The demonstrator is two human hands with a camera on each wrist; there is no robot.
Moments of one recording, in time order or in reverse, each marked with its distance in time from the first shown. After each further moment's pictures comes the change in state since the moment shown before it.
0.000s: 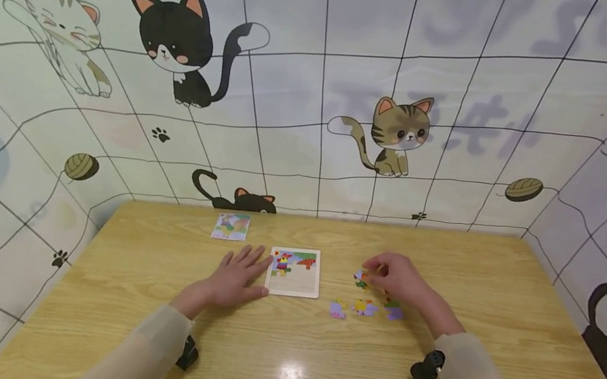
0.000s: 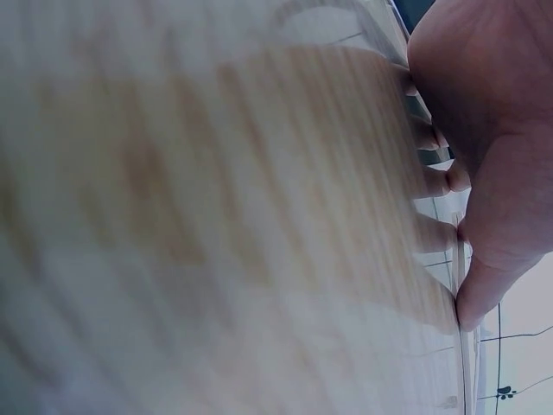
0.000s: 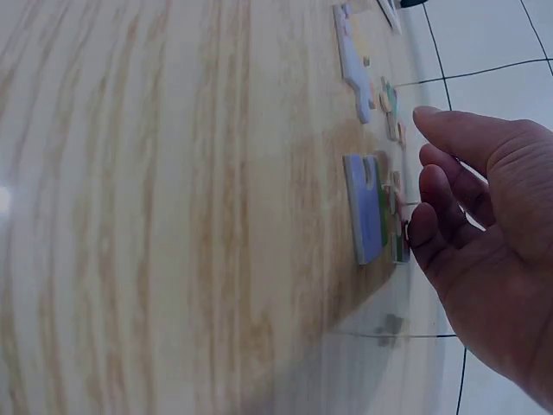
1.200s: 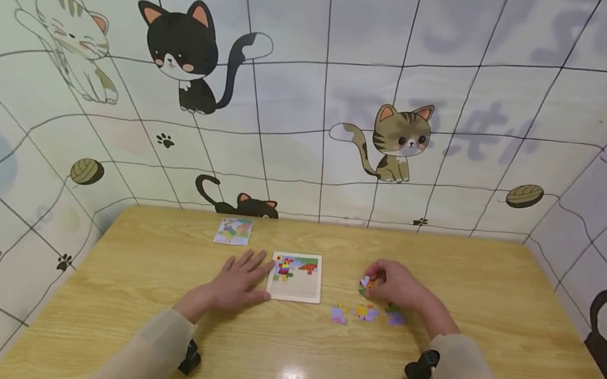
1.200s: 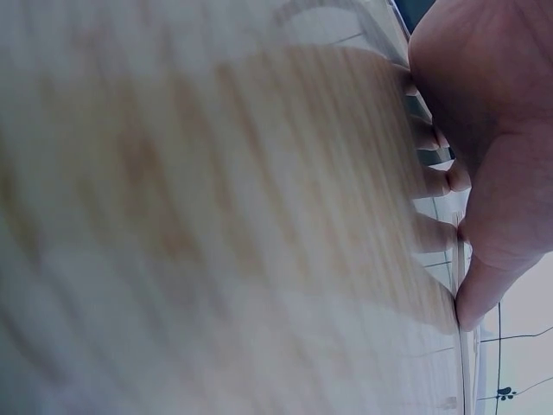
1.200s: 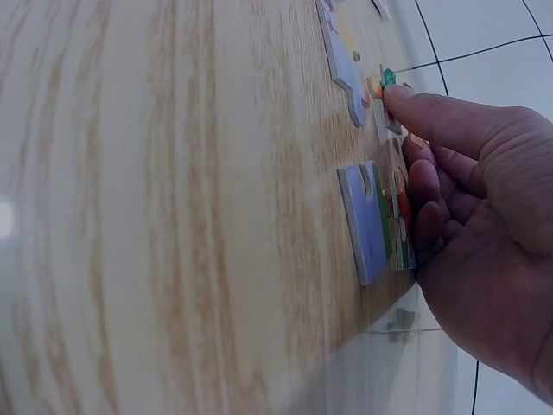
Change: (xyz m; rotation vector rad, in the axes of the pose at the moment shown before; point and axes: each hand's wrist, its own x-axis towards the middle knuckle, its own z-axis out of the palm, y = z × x) left_hand -0.002 0.001 -0.001 -0.006 0.011 0.010; right_hand 0.007 0.007 0.005 0.098 -0.111 0.042
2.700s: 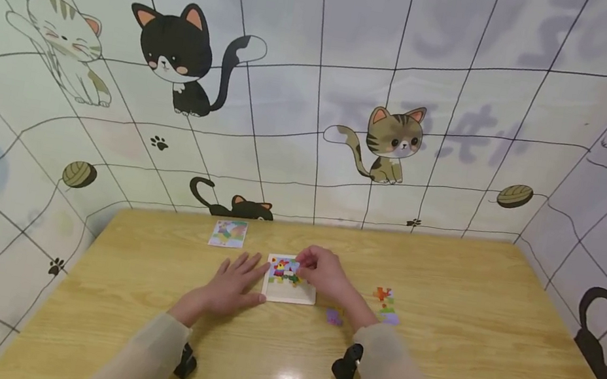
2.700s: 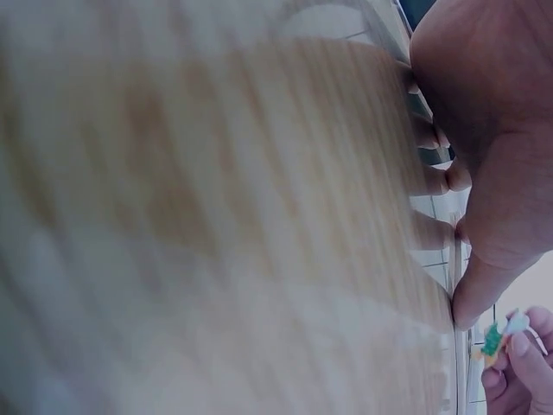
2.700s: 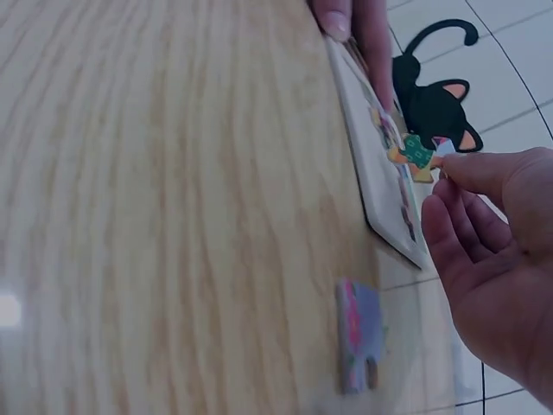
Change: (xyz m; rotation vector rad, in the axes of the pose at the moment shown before) left_hand 0.001 -0.002 0.007 -0.044 0.037 -0.001; right_hand 0.058 -0.081 0.085 0.156 0.179 -0.039
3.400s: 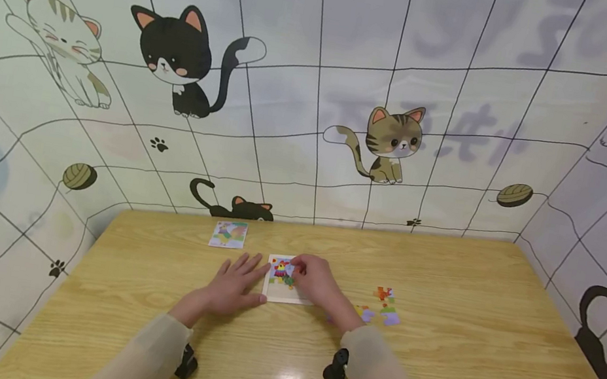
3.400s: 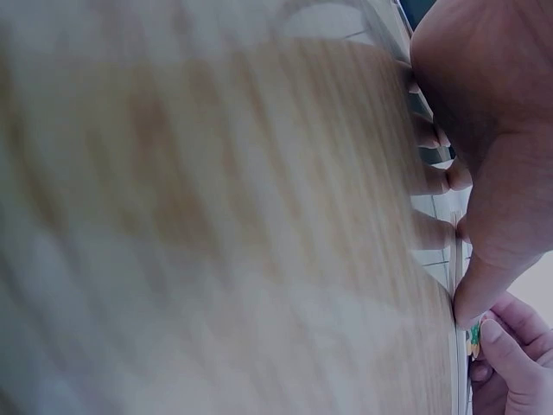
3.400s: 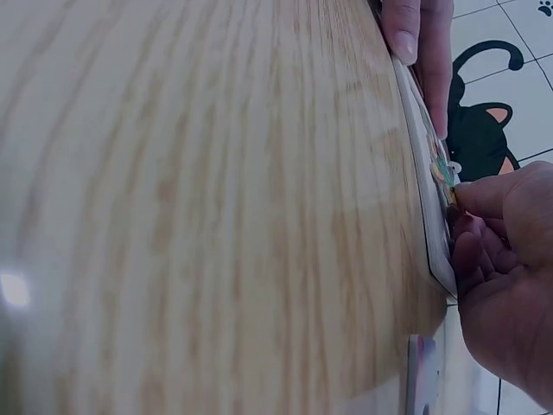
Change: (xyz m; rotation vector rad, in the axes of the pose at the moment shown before) left_hand -0.001 0.003 -0.005 -0.004 -0.005 0.010; right_hand 0.004 0.004 0.026 -0.140 0.042 0.000
